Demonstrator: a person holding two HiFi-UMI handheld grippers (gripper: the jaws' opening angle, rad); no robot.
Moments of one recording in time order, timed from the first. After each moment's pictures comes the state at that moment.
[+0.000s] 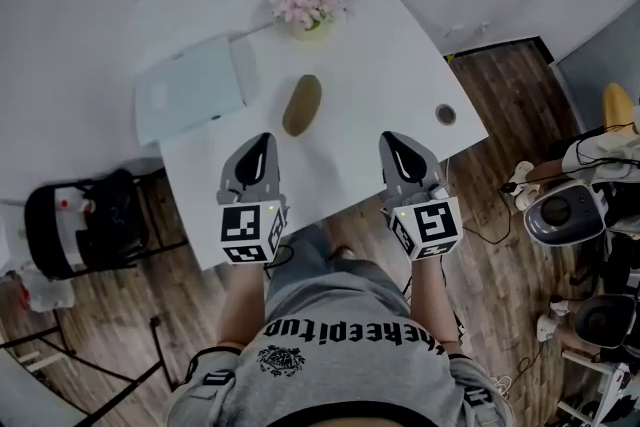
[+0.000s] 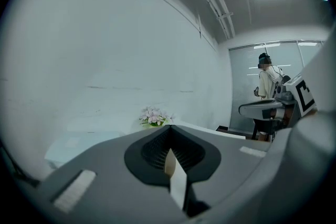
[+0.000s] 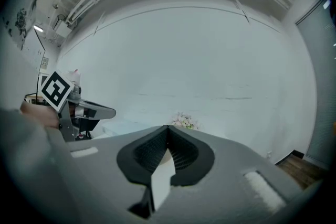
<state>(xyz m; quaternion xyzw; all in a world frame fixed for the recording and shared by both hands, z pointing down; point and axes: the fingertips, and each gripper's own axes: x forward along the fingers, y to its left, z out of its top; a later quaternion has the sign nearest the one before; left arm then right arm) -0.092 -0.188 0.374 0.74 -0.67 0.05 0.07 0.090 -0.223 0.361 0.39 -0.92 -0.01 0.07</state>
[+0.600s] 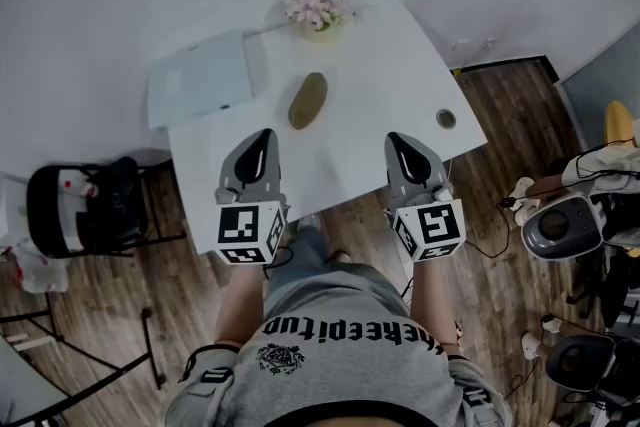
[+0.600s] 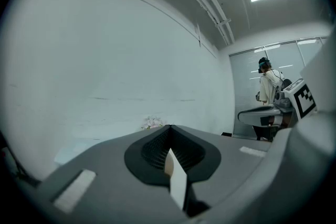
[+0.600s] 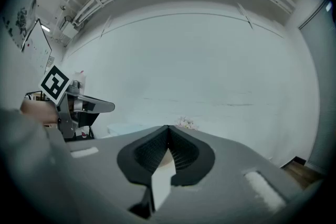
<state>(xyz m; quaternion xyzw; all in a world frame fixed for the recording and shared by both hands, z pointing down) -0.081 -0.150 0.341 0.73 -0.69 0.02 0.03 0.102 -0.197 0.344 0.38 -0.92 -0.03 0.06</state>
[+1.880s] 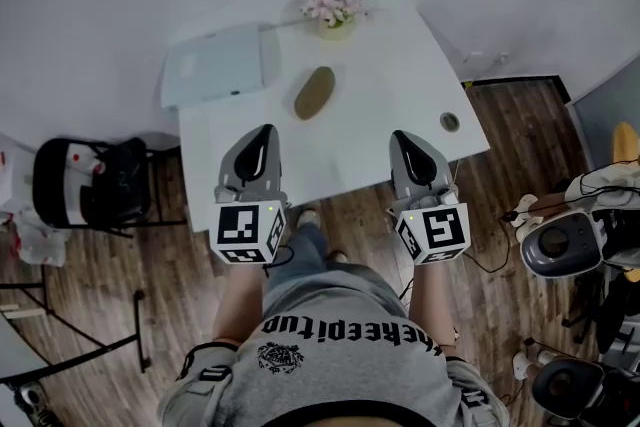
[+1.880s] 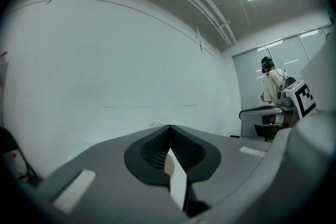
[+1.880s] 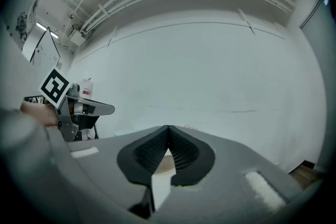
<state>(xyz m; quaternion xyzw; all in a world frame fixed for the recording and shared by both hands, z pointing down) -0.063 -0.111 0.321 0.70 -0.72 0.01 0.00 0.118 -0.171 0.323 0.34 -0.94 -0.05 0.02</state>
